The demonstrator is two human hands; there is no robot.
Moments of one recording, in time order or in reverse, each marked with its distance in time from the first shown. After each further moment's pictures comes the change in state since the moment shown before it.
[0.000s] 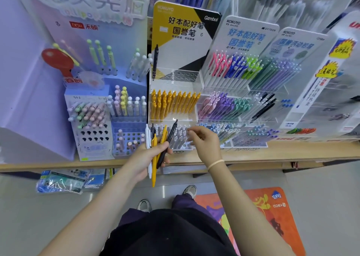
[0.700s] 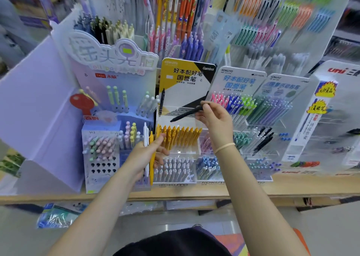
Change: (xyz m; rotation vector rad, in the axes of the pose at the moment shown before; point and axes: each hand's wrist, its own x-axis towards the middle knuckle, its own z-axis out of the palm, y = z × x) left_hand 0.008 0.086 0.007 0.222 0.124 0.238; right_hand 0.065 -0.129 -0.023 0.535 0.066 -0.203
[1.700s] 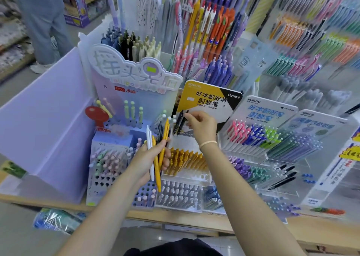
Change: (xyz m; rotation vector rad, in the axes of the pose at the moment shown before) left_hand 0.041 0.032 -0.019 -0.374 0.040 0.038; right_hand 0.091 0.037 0.085 -0.510 -0.134 -0.038
